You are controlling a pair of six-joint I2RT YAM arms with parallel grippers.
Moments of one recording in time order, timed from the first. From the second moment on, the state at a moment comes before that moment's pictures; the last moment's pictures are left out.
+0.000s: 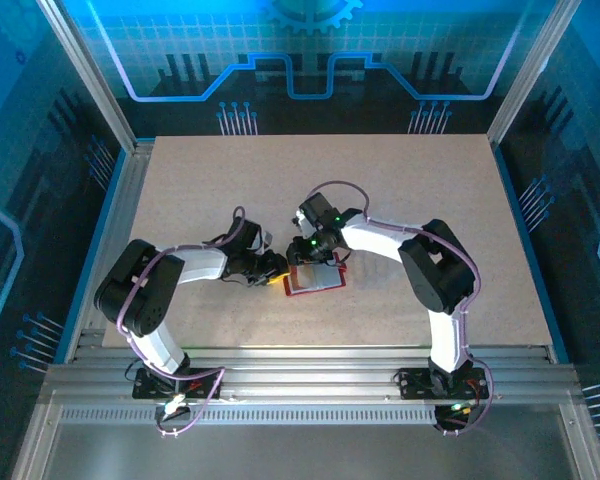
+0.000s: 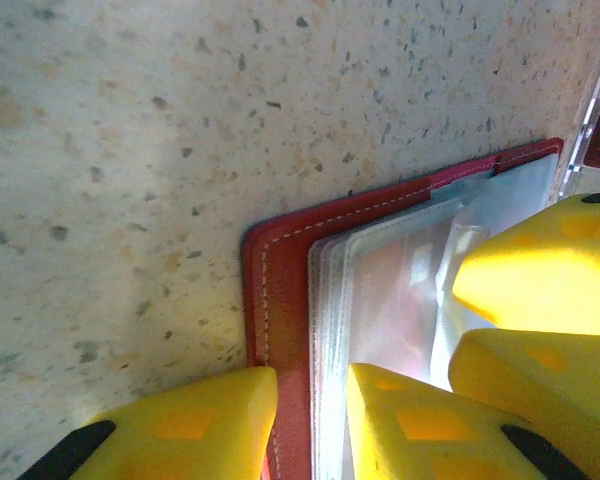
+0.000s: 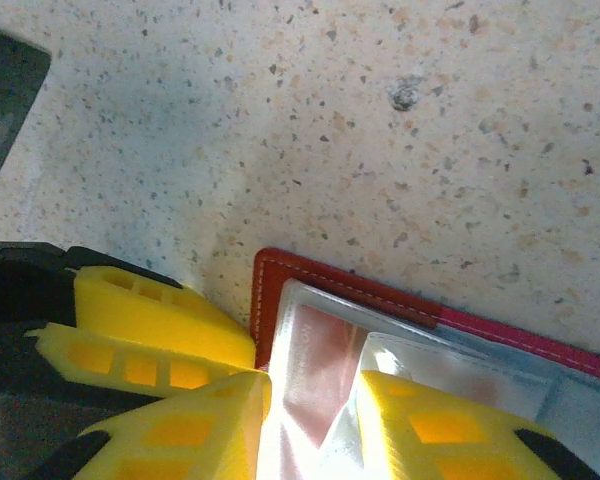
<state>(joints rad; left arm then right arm) -0.40 1.70 0.73 -0.06 0.52 -0.83 0.68 1.98 1.32 -0.46 -0.39 0.50</state>
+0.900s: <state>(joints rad) -0.32 1.57 0.68 -0.22 0.51 -0.84 0.68 1.85 1.26 -0.50 -0.35 0.45</state>
